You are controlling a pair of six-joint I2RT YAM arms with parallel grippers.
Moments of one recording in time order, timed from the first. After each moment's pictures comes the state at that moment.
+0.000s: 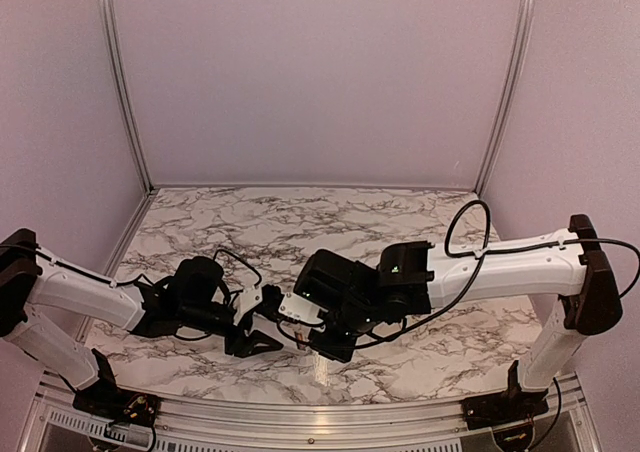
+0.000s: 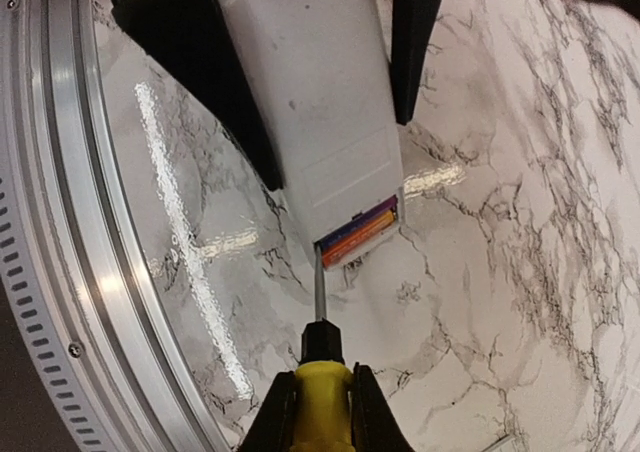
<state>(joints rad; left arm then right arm) -0.92 1.43 0.49 0.34 0.46 0.18 1.31 1.70 1.34 -0.76 0.09 -0.01</state>
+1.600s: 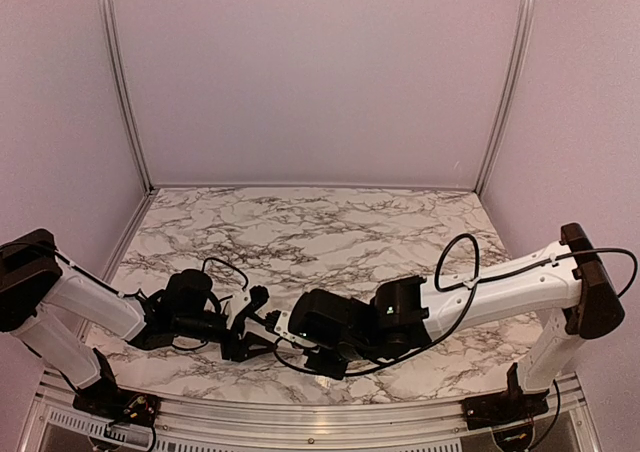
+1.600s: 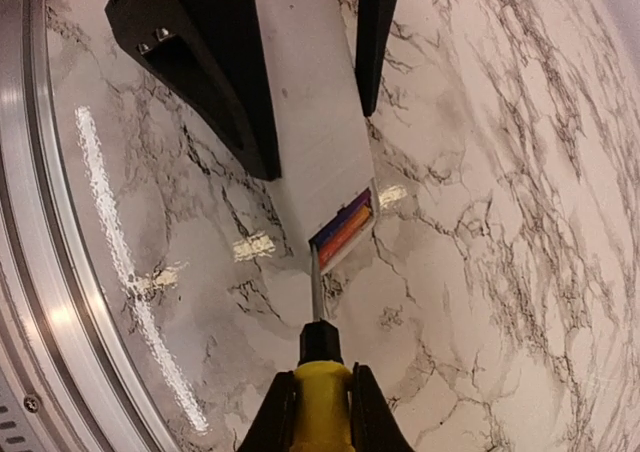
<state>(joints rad) -0.88 1.50 0.35 0.62 0.47 0.01 1.40 1.71 1.22 -0.57 0.32 0.03</state>
